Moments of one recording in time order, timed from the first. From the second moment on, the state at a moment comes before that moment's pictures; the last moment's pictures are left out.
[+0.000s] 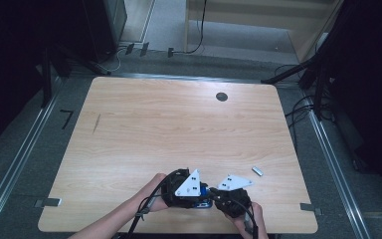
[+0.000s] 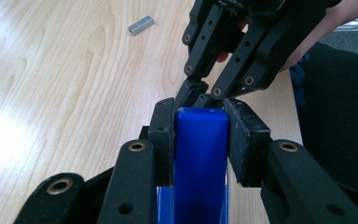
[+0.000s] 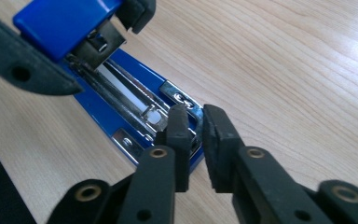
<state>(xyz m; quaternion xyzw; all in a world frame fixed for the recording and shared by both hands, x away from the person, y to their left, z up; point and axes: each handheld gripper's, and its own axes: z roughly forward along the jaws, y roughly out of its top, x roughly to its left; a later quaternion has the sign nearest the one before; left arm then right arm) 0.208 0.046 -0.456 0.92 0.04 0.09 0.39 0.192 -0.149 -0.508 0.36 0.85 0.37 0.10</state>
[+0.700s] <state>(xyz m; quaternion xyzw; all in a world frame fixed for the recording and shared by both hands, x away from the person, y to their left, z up) 0.209 0.064 -0.444 0.92 0.06 0.09 0.39 0.200 -0.144 -0.502 0.35 0.87 0.33 0.09</state>
